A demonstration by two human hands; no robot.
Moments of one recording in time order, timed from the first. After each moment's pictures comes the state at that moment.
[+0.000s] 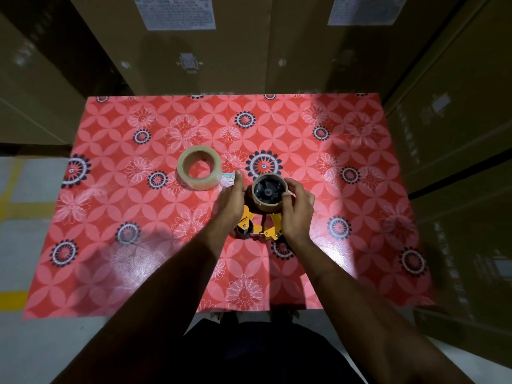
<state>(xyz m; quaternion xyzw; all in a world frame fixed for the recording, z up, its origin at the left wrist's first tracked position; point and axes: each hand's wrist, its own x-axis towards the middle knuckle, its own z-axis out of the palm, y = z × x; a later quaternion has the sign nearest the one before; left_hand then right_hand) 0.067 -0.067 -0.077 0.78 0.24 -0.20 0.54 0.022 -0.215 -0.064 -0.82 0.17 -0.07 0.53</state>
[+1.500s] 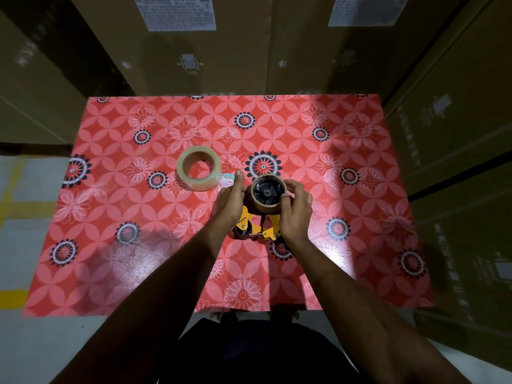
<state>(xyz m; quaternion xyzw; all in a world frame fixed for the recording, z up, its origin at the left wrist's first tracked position) 0.066 -0.065 -0.076 0.80 0.18 -0.20 0.54 0.022 -0.215 -0.063 -0.82 0.17 -0.08 0.54</state>
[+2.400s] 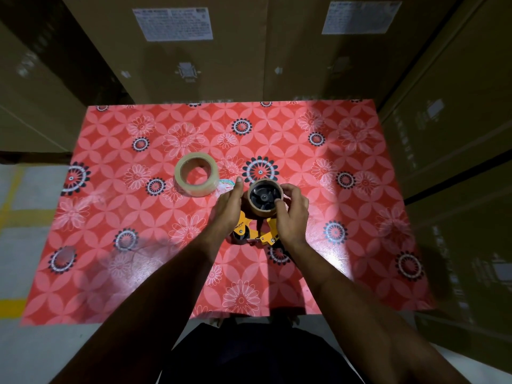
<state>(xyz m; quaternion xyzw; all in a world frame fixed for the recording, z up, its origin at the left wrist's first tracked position) 0.070 -0.061 -0.093 0.80 0.20 -0.21 0.53 0.024 -0.217 -0.061 -0.80 0.19 -0.05 0.56</state>
